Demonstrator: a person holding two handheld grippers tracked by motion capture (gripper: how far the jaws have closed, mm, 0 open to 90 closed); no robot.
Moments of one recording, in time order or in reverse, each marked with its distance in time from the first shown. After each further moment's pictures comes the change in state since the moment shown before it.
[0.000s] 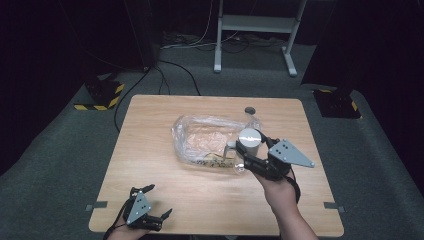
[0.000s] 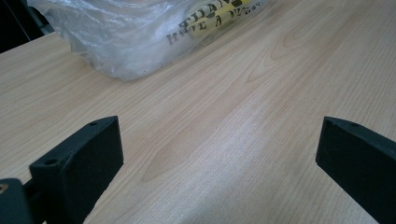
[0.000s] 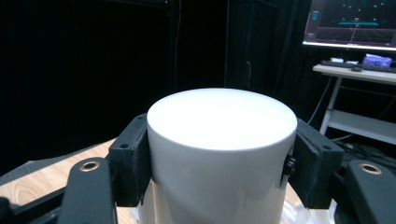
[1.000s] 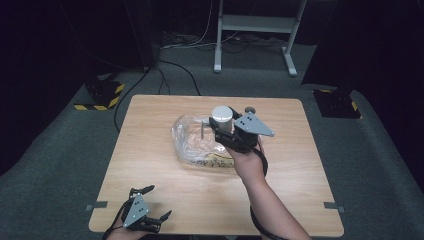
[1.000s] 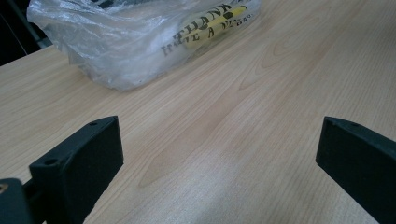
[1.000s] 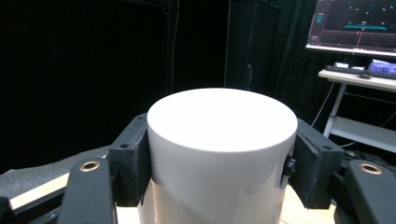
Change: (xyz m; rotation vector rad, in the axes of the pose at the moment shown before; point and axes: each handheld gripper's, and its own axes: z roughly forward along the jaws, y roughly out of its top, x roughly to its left) left arm -0.001 -0.002 -0.005 -0.042 -0.016 0.011; right arm 0.011 0.014 0.094 0.006 -0.023 -0.017
